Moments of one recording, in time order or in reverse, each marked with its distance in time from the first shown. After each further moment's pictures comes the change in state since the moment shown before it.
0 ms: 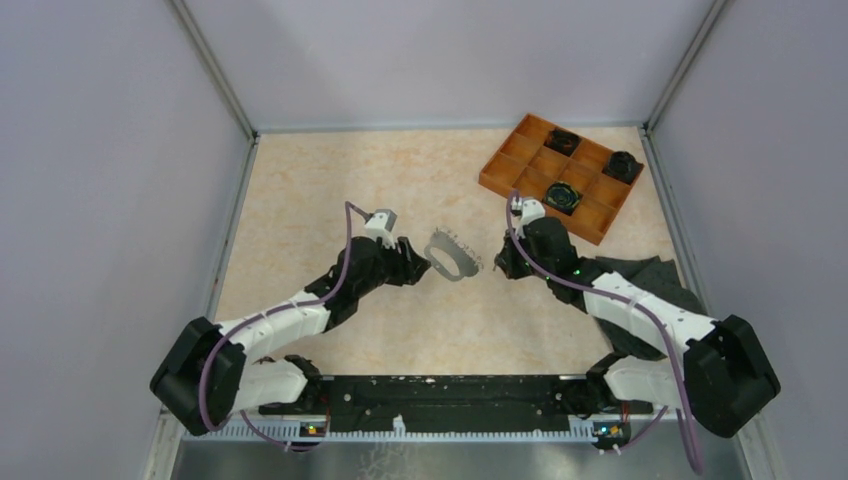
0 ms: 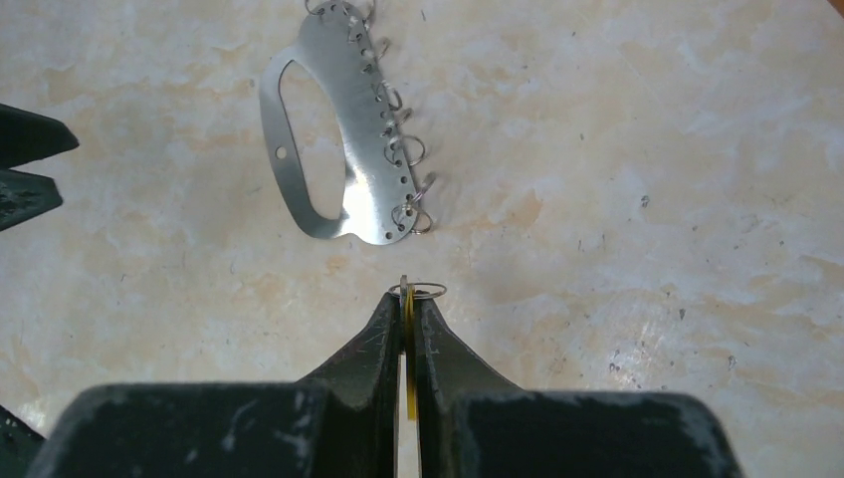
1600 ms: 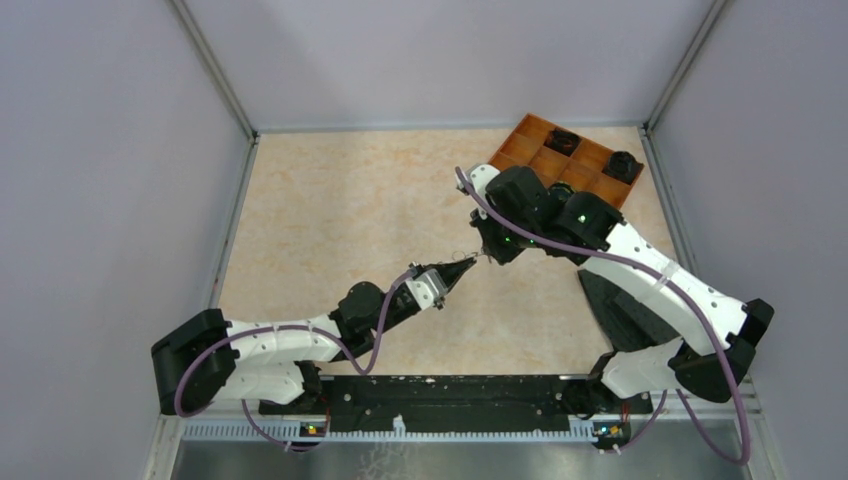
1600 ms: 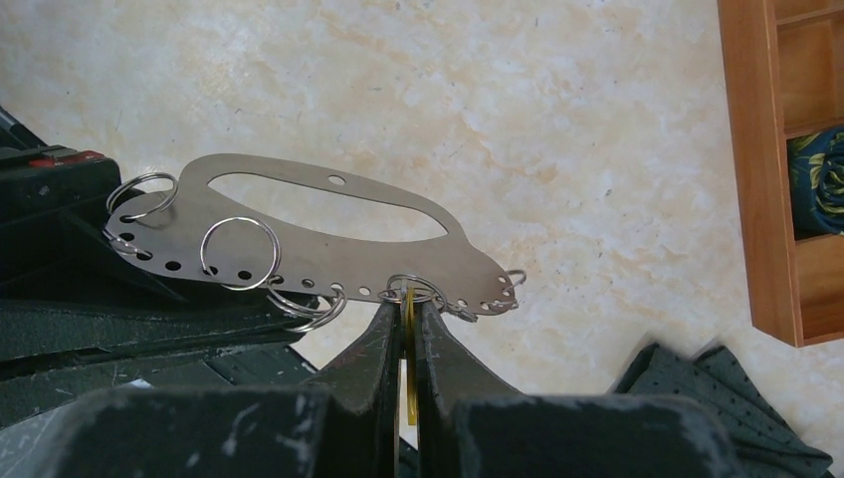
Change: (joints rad) left arm -0.467 -0.037 -0.060 0.709 -0.091 0.855; right arm 0.298 0.170 0.884 -0.975 0.116 -0.215
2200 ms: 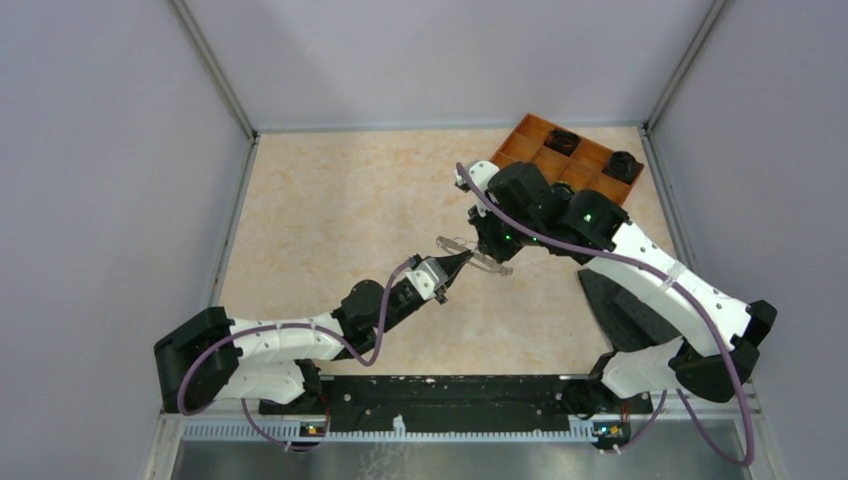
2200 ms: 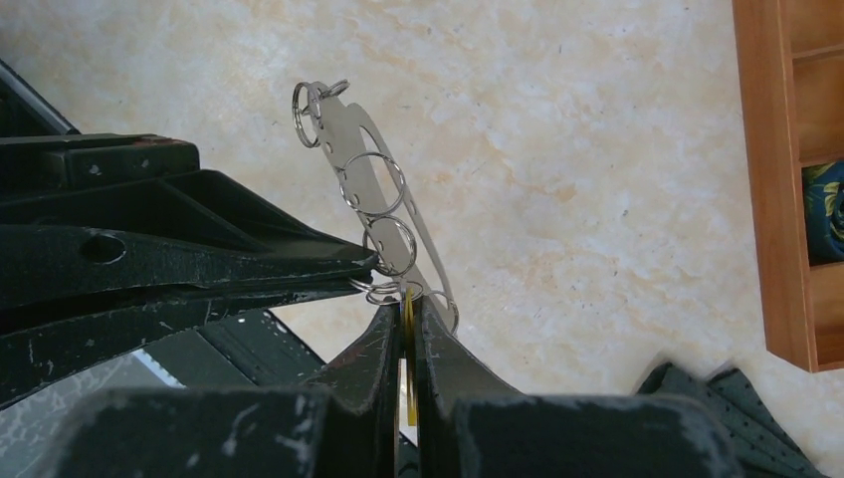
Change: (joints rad) left arm 0.000 0.024 0.018 -0.002 -0.108 -0.072; right arm 0.015 0.000 0.046 -0.002 -0.044 0.000
